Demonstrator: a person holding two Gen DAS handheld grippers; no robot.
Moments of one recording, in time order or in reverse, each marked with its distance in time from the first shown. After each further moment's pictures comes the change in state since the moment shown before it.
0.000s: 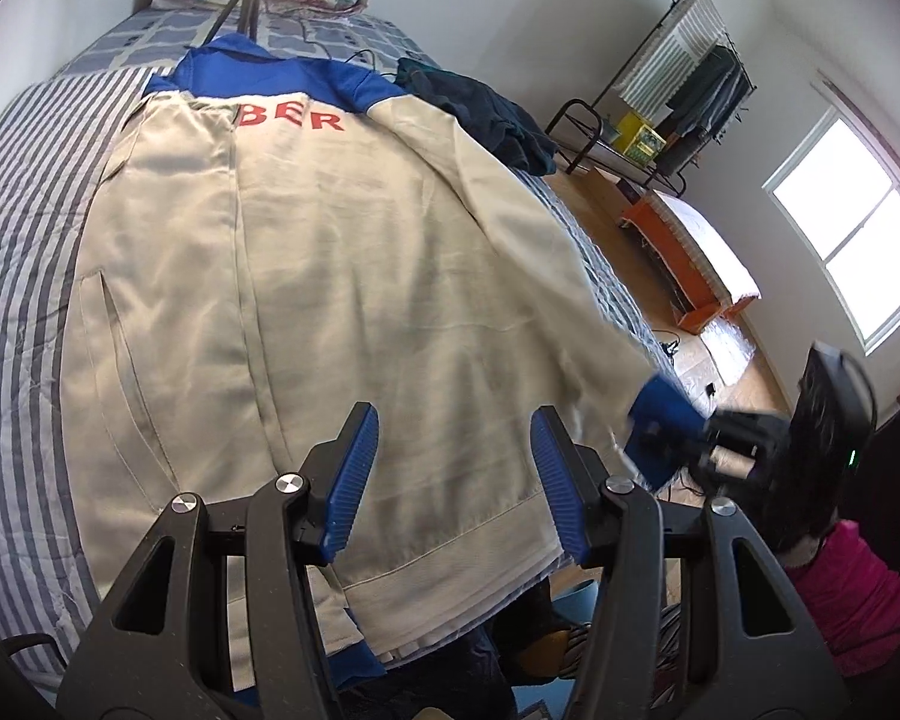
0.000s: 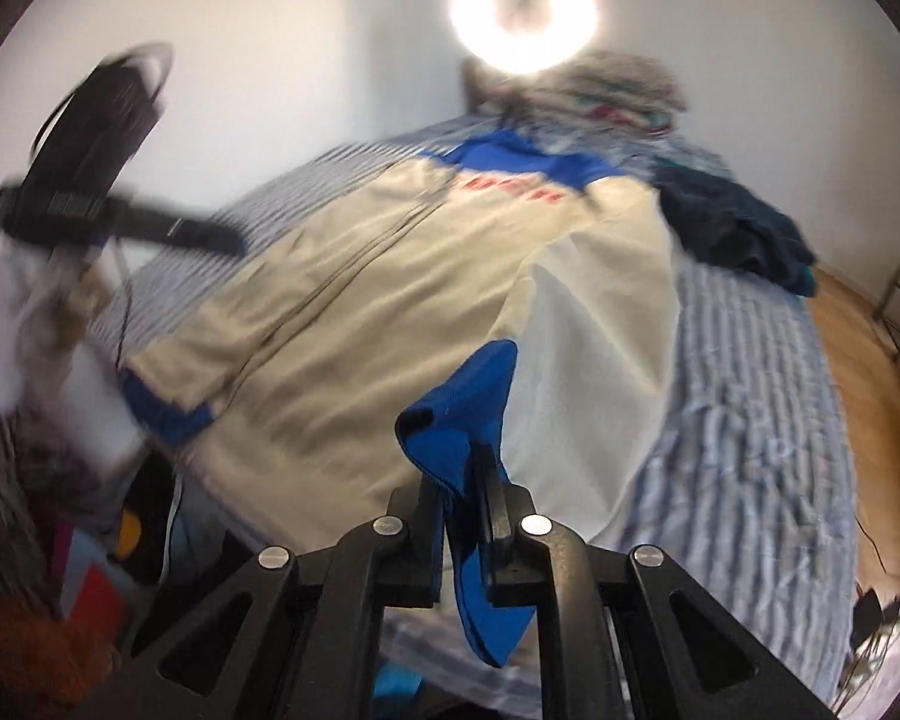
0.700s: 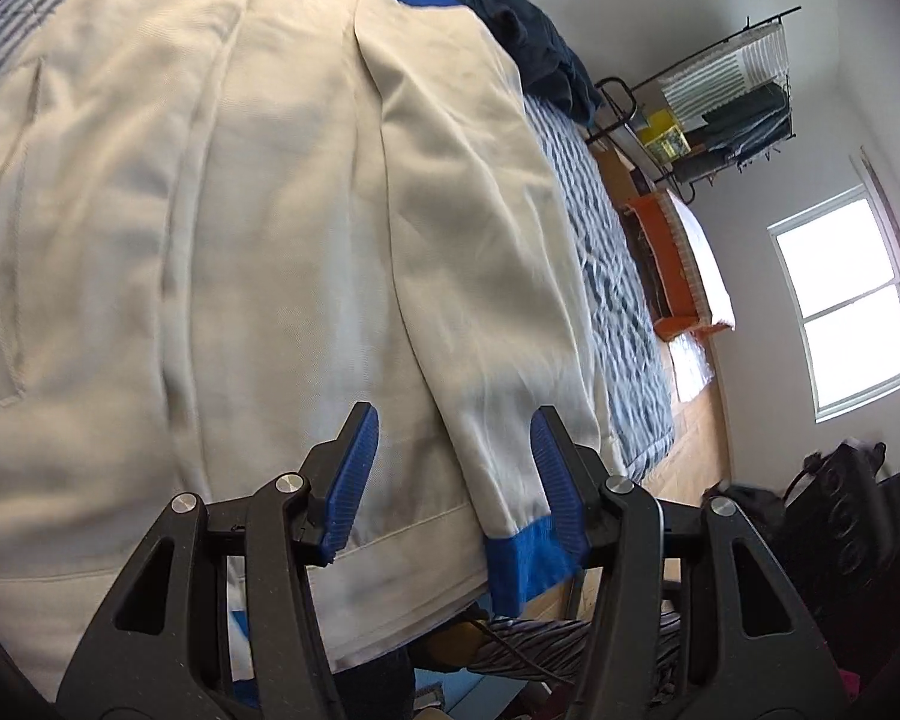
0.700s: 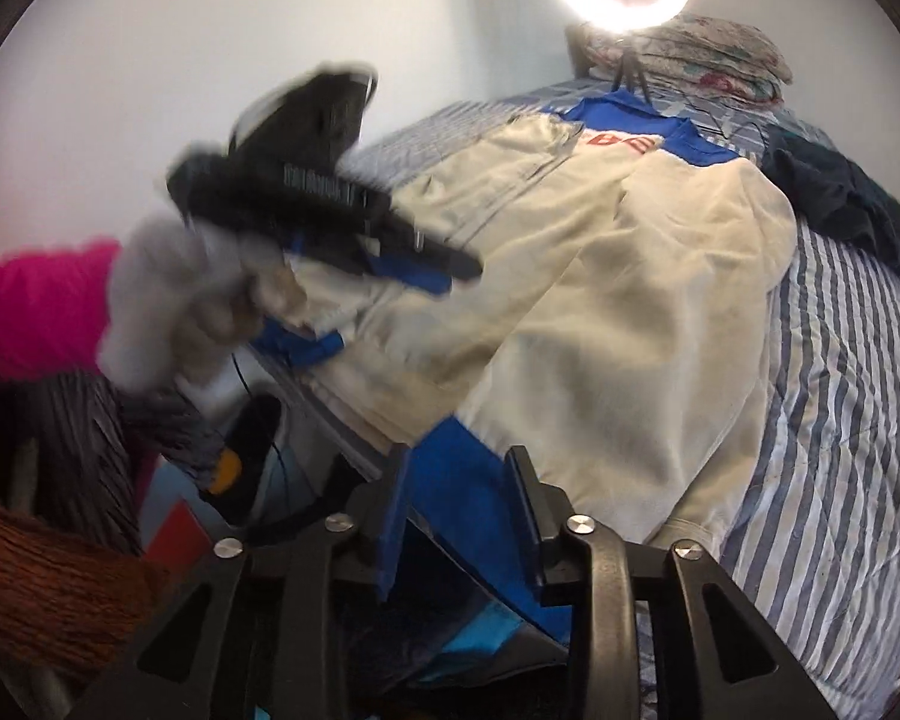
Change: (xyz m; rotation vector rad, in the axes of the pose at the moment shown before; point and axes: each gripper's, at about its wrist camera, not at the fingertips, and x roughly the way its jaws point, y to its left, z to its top) left arm 0.085 0.016 -0.025 -0.248 0.168 -0.095; right arm -0.007 0.005 -0.024 -0.005 0.041 0.286
